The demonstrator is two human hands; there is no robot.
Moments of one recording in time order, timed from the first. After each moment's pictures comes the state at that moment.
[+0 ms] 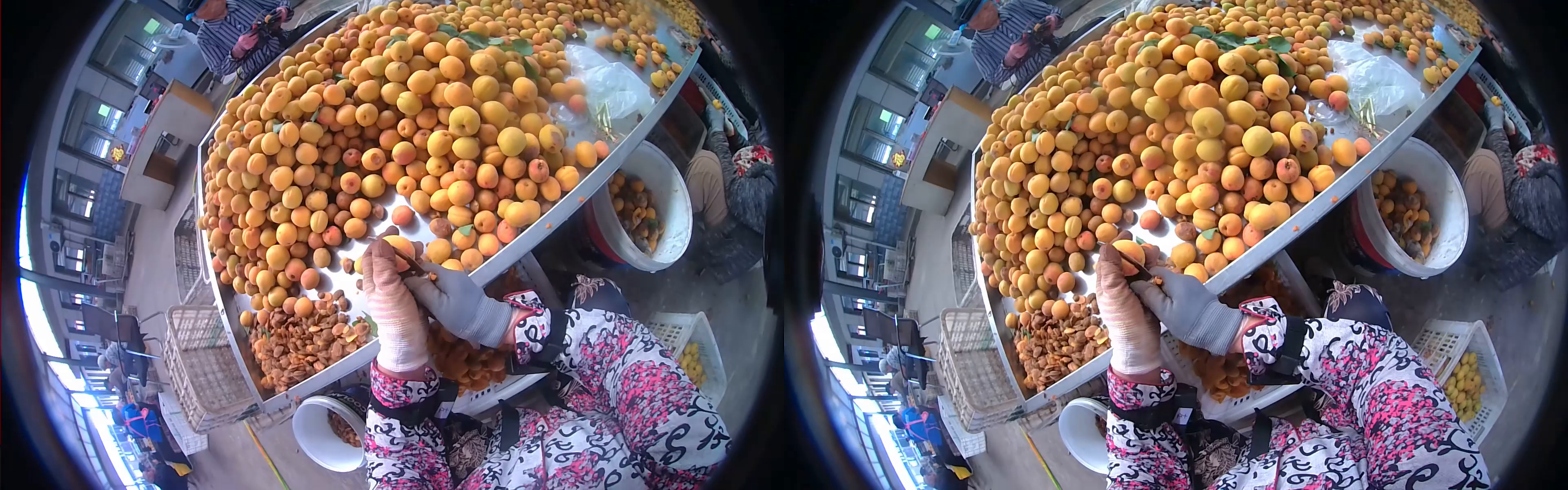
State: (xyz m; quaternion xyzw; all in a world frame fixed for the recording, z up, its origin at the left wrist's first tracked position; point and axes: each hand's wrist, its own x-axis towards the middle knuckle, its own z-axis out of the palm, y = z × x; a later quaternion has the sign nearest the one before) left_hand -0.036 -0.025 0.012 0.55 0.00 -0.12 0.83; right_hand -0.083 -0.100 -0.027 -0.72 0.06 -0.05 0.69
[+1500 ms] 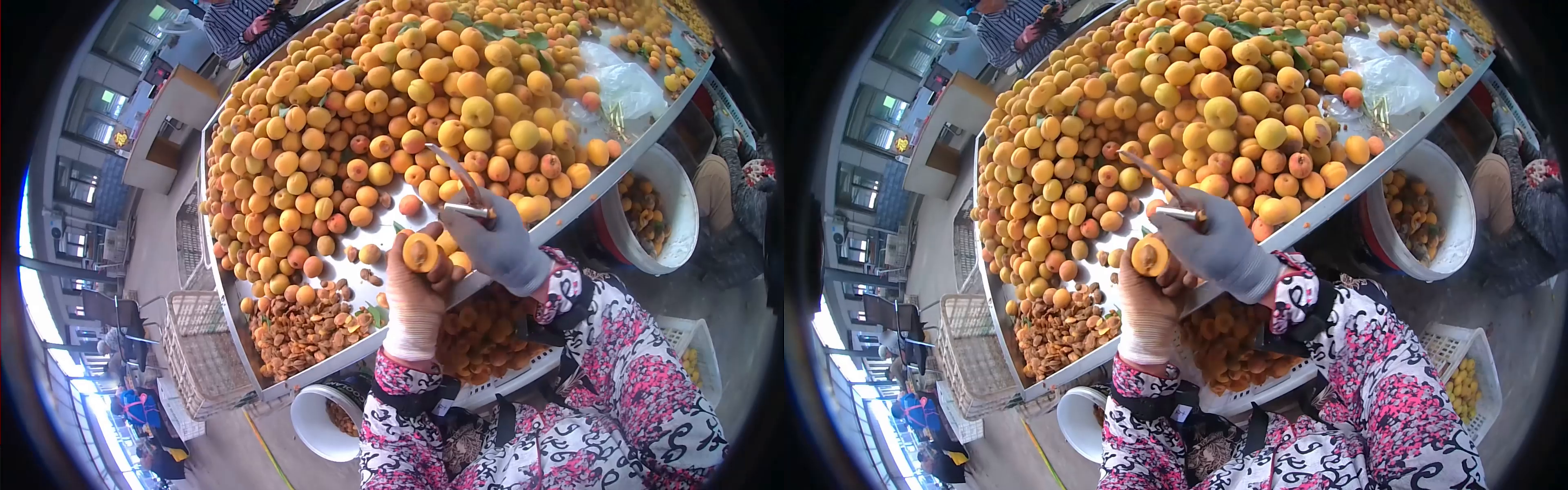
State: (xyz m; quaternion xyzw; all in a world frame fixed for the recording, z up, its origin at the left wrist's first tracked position) left_hand -0.021 -0.024 -0.011 0.28 0.11 -0.40 0.86; right_hand -0.064 -0.151 0.031 -0.55 0.12 -0.10 0.82
